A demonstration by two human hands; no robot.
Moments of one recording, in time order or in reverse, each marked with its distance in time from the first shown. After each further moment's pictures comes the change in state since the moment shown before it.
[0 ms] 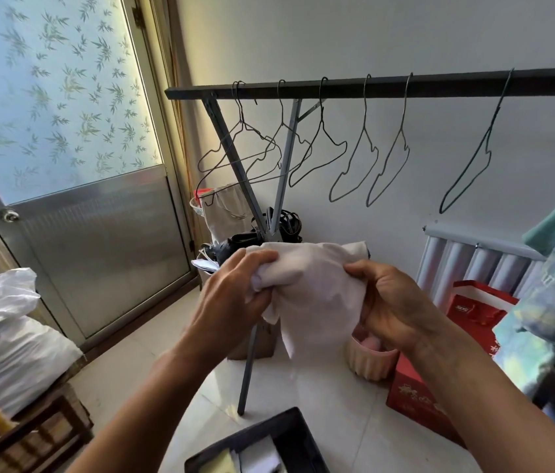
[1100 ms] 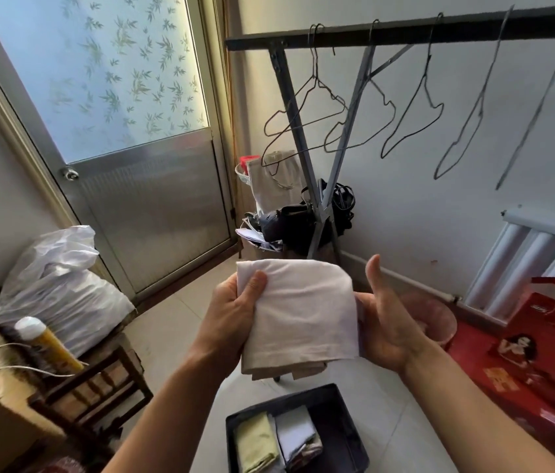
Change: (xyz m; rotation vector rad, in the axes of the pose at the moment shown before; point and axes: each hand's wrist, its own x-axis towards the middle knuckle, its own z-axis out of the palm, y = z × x) left_hand -0.041 -0.076 -0.026 -0.982 0.149 -0.995; right_hand 0.091 0.105 0.026 -0.288 -0.229 0.320
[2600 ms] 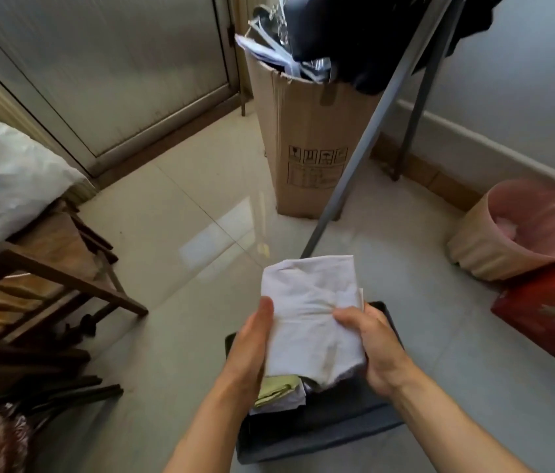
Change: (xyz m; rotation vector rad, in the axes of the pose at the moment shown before) left_hand 0.209 -0.434 -0.160 -0.061 0.185 -0.649; right_hand 0.359 0.311 -0.121 0.042 0.386 0.146
